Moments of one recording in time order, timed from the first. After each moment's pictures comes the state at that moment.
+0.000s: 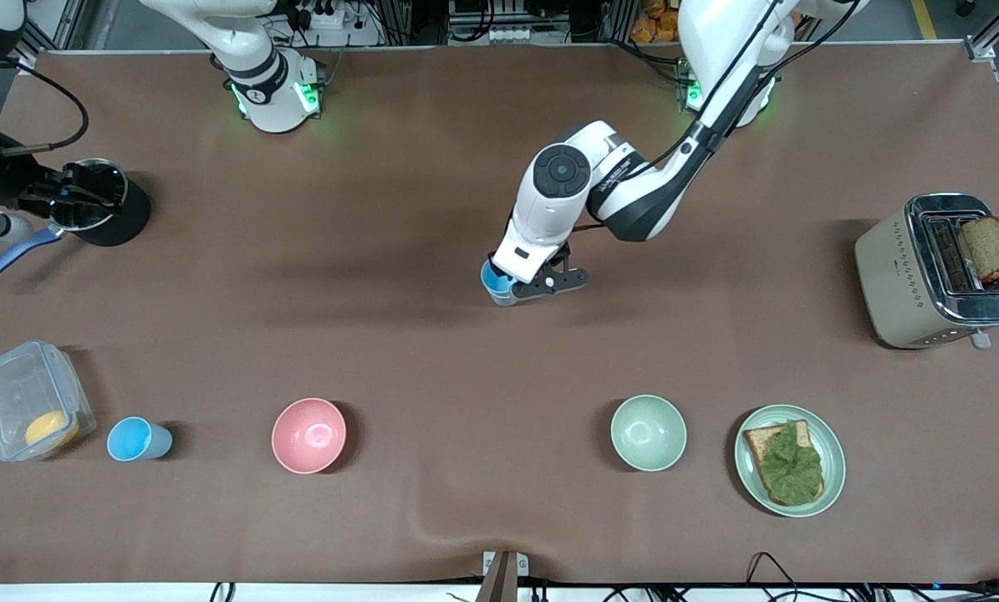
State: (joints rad) left arm -0.44 0.51 -0.37 -1.71 0.09 2.29 -1.06; right arm -0.07 -0.03 0.05 -1.66 -0.02 1.49 -0.07
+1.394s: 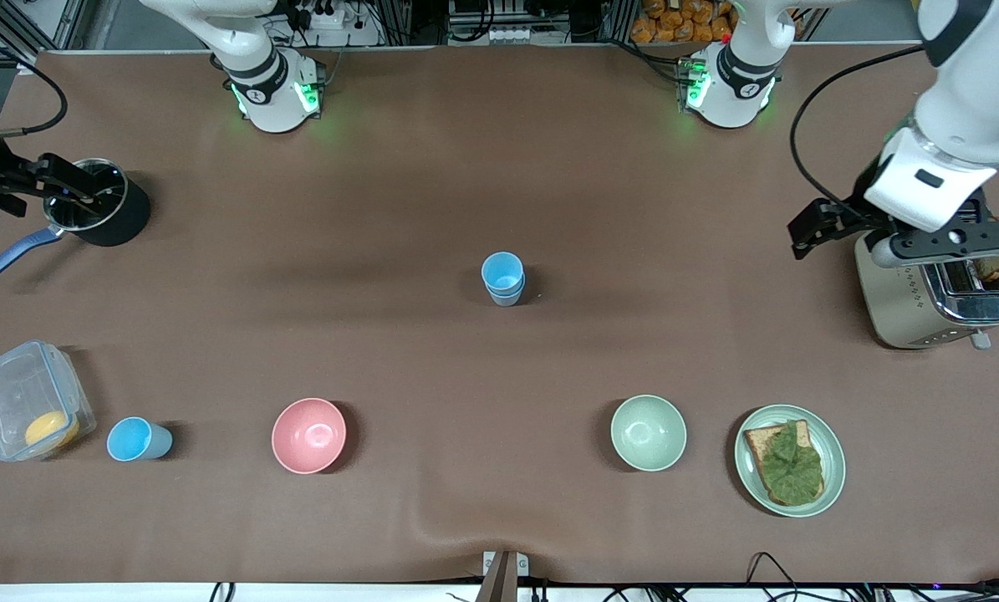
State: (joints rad) left arm -0.02 0.02 -0.18 -1.63 0.04 1.73 -0.28; right arm -0.07 -0.03 0.05 -1.60 -0.02 1.50 -0.07
